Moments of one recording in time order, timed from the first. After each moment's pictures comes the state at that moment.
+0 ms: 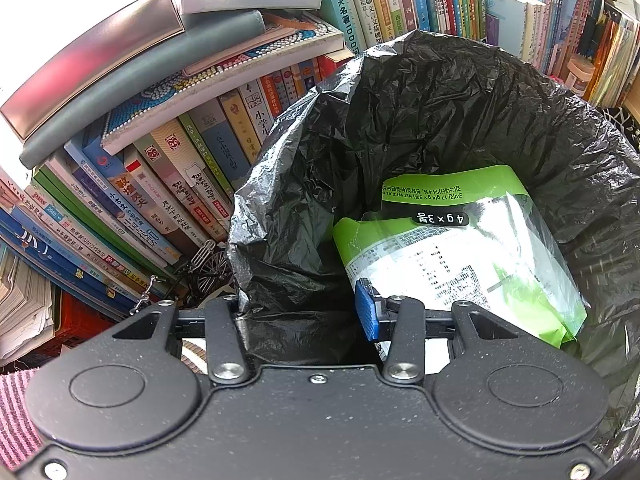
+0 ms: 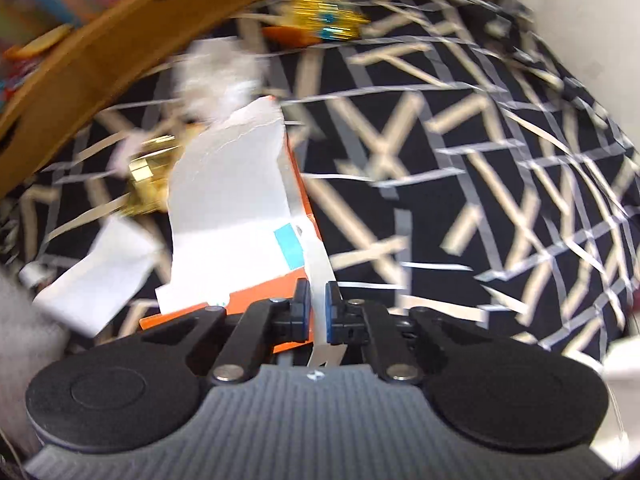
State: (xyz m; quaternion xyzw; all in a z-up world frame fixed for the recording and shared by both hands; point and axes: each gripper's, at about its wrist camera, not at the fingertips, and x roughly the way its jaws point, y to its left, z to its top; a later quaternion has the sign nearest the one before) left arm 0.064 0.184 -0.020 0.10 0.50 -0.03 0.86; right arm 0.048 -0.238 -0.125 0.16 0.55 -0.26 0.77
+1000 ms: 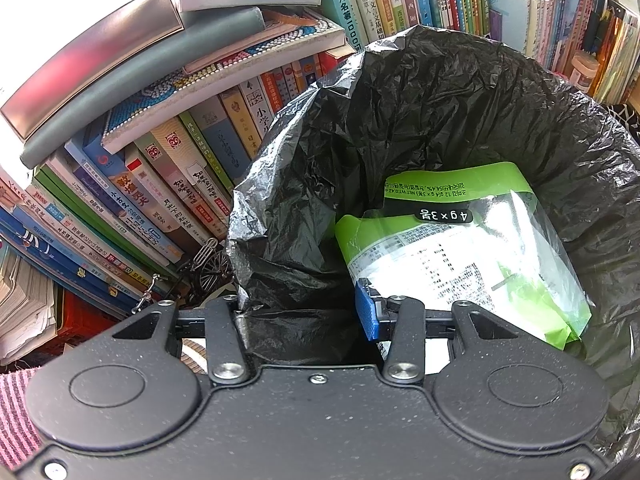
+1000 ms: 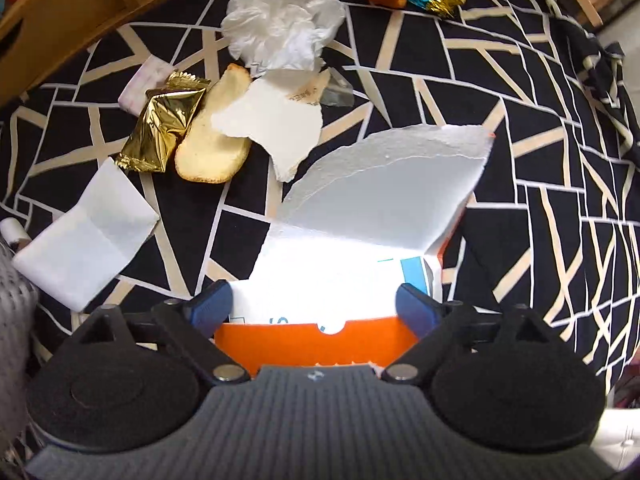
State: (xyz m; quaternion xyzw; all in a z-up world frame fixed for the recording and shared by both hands) left arm 0.065 0.182 -0.022 0.10 0.50 -0.02 0.86; right arm 0.101 -0.219 -0.168 0.07 0.63 -0.16 0.75
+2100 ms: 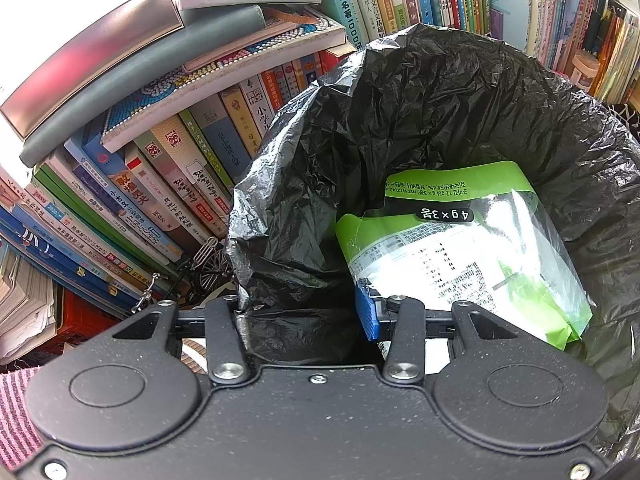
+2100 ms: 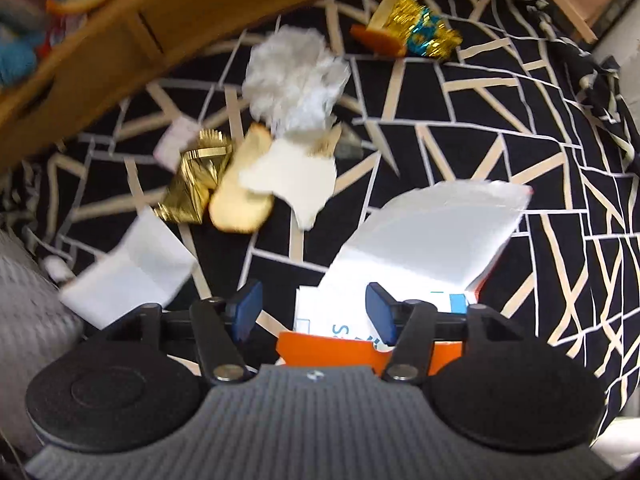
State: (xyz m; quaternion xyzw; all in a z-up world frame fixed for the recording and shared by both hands) left arm 0.067 0.184 -0.024 0.10 0.50 -0.02 0.86; right arm 0.103 -0.224 -0.143 0.10 0.59 -0.14 0.79
